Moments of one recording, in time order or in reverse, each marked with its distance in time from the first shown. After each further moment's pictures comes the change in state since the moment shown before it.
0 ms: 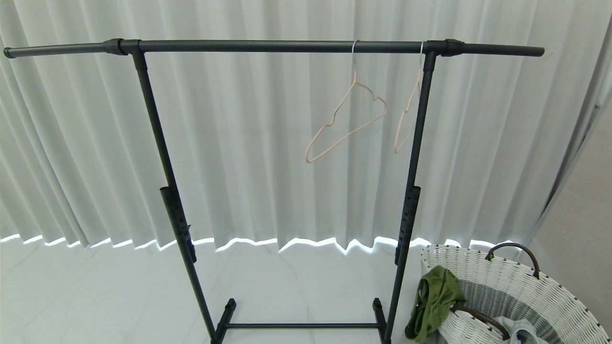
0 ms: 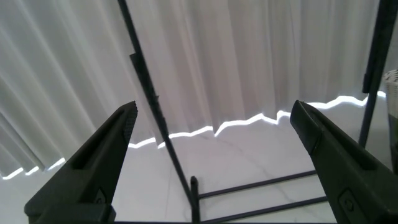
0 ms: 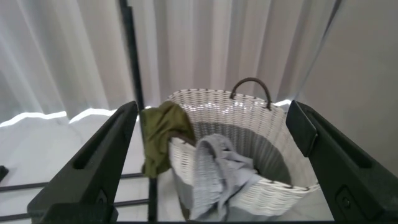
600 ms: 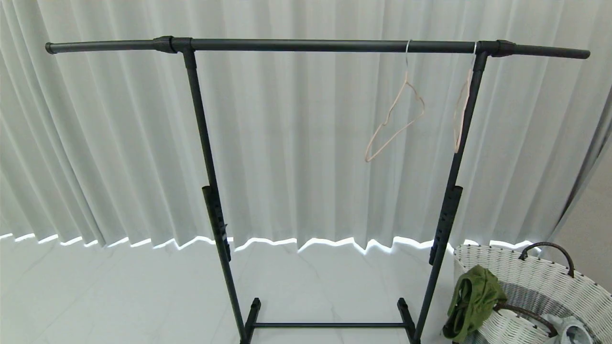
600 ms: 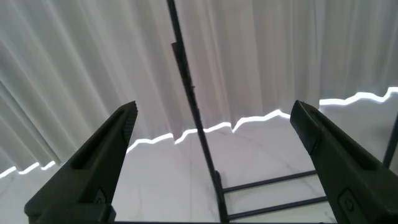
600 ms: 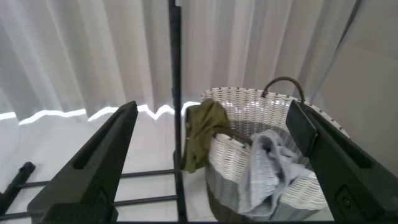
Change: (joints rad) left arm 0.000 0.000 0.000 0.000 0.007 0.000; right arm 0.000 0.000 0.000 0.000 0.000 -0.004
